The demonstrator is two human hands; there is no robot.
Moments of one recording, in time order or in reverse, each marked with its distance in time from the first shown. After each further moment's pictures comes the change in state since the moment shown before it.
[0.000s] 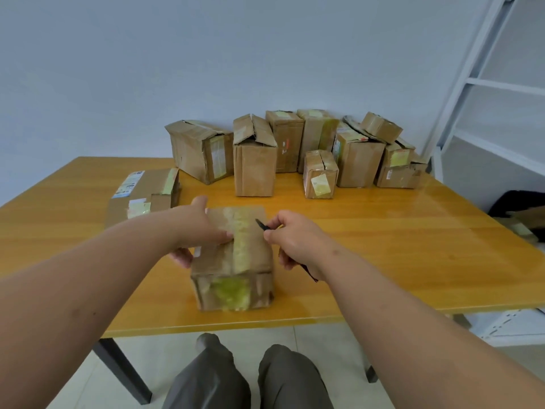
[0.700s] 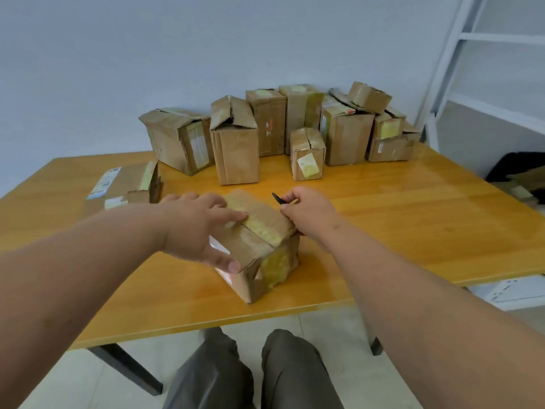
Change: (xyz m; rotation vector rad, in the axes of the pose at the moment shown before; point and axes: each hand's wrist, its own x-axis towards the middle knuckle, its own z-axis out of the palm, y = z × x) left_hand 0.010 0.023 0.008 0.853 -0.159 0.422; right_hand 0.041 0.043 -0.032 -0.079 0.277 -0.017
